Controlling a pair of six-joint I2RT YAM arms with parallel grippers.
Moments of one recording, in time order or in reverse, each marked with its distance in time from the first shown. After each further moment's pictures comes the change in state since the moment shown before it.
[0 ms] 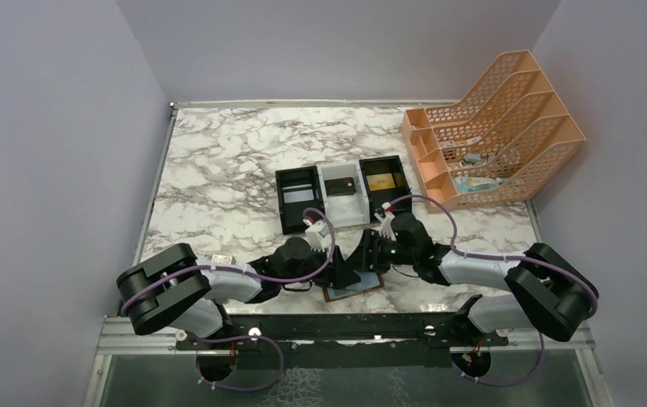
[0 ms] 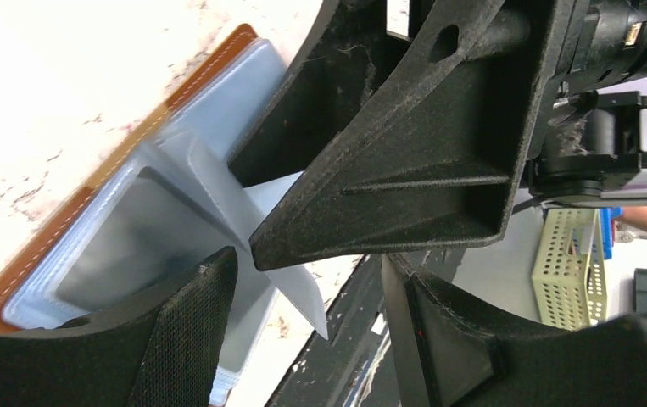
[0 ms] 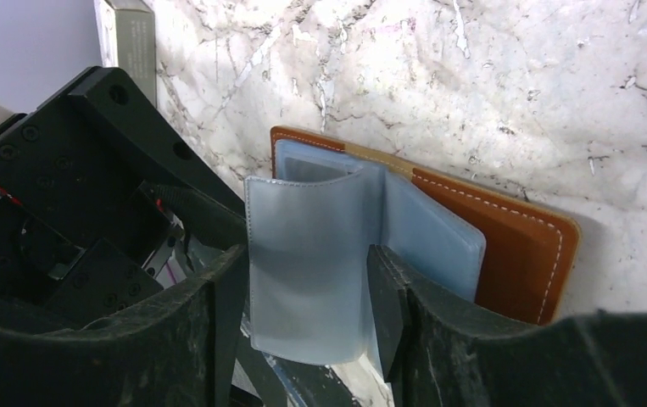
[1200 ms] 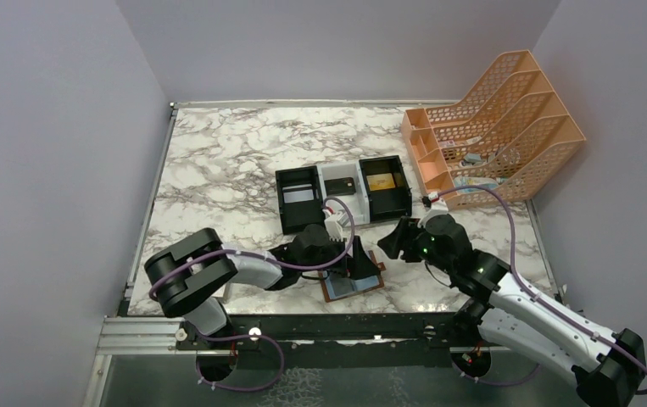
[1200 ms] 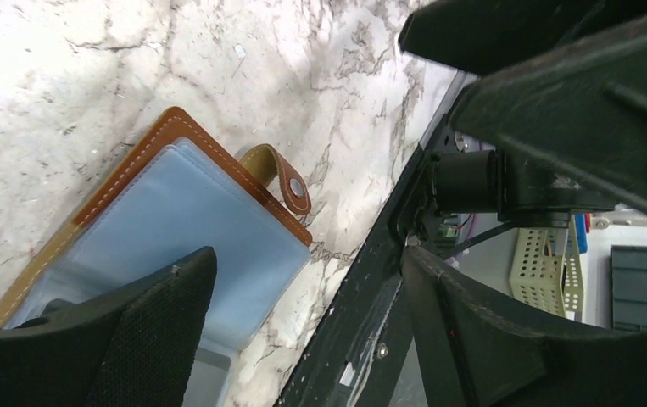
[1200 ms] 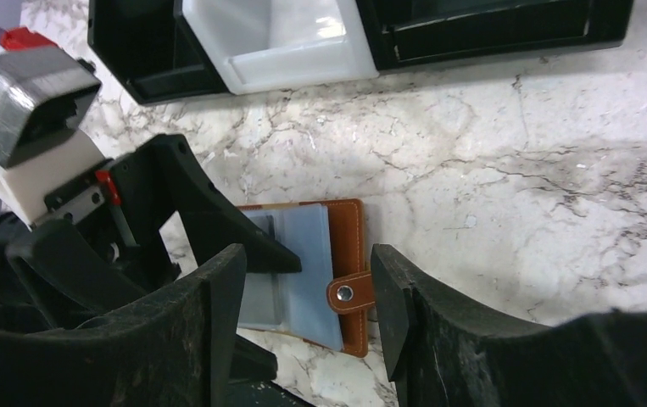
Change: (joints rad) left arm 0.006 0.211 0.188 0.067 0.091 -0.011; right arm 0.000 -0.632 0.119 -0.682 0.542 -0.169
